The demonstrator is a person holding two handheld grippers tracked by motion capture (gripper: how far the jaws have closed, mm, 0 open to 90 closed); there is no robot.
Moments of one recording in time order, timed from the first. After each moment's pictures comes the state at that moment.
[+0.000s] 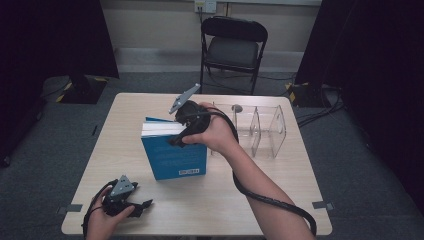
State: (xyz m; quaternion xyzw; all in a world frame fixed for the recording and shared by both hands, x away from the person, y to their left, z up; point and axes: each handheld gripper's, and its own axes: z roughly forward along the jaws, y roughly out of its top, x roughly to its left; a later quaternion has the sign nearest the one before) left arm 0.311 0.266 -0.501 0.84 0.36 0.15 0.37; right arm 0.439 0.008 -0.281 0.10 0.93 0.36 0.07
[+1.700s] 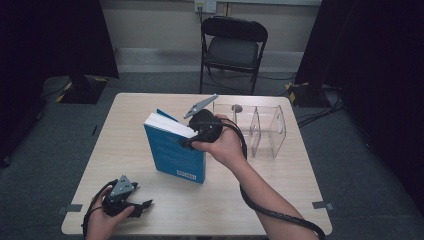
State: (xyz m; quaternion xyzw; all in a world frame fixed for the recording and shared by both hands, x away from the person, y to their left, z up) left arm 0.311 0.266 -0.502 0.84 0.36 0.15 0.38; right arm 0.420 -0.022 -0.298 0.21 0.90 0.37 0.07
